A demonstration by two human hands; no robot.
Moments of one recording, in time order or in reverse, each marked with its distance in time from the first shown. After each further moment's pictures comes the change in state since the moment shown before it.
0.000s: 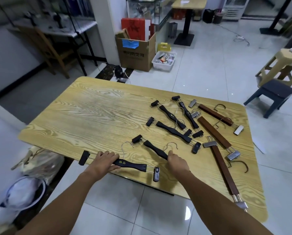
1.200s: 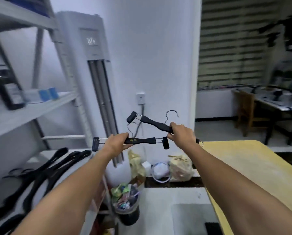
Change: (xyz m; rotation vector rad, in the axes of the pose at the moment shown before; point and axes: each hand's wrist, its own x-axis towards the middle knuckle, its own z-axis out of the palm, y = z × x) left_hand -0.437 0.087 -0.152 -0.117 0.458 -1.449; right_hand -0.236 -0.301 -0.192 -0.025 0.372 -1.443
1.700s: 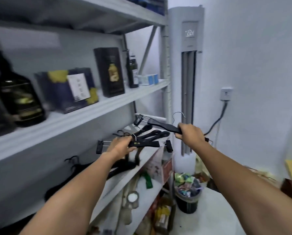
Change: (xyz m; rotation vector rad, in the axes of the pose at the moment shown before) left_hand -0.273 -0.164 -0.071 0.102 -0.025 -0.529; right_hand -0.057 -0.254 0.030 0.178 -0.131 -0.531
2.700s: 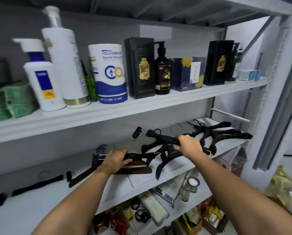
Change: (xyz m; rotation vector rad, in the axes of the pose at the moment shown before) left_hand -0.363 -0.195 -0.033 0.082 -0.107 -0.553; right_hand -0.133 -0.318 0.044 0.095 -0.183 -0.485
